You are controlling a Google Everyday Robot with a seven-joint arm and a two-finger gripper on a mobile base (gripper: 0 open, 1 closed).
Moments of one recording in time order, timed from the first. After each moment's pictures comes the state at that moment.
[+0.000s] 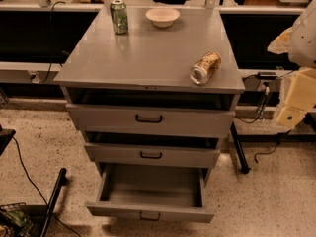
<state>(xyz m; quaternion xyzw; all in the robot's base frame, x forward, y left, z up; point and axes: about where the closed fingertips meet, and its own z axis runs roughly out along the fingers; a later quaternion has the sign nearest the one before) 0.438 -0.217 0.976 -0.60 0.78 -0.03 0.16</state>
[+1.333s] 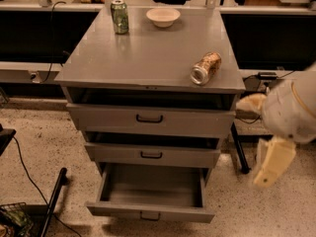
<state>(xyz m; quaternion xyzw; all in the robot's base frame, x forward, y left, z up) 0.395 -0.175 0.876 -0.65 0.73 0.08 0.19</state>
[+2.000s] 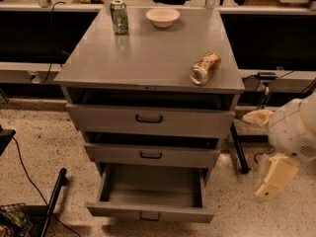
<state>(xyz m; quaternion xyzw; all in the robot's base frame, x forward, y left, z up) 0.381 -0.193 0.845 -0.62 0.75 0.09 0.20</state>
